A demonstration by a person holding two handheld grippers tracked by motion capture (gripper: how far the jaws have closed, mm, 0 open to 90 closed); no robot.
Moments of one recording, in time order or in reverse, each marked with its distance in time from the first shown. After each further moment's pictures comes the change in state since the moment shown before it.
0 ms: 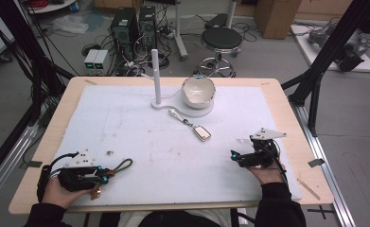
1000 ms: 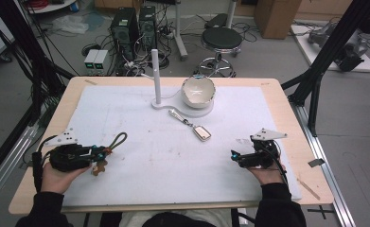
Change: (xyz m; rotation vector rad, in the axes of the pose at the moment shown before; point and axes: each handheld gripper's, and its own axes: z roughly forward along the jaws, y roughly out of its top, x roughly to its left) left arm 0.036 0.030 -0.021 -0.235 0.003 -0.140; right arm 0.000 -0.001 -0.002 -0.011 -0.007 -0.002
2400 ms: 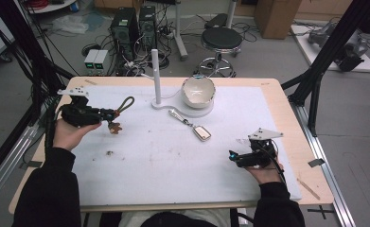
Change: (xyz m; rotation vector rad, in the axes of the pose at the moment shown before) left arm 0.053 0.098 0.032 0.023 -0.004 -0.066; right arm 0.004 0.002 0.005 0.022 -0.002 -0.011
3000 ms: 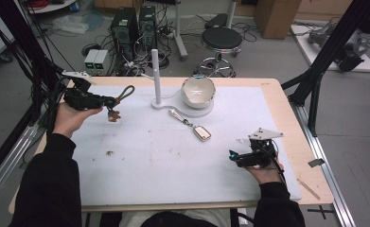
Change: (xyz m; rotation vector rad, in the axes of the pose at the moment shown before) left arm 0.025 0.038 0.012 0.069 0.011 -0.021; right arm -0.001 0.000 0.001 0.002 -0.008 -0.003
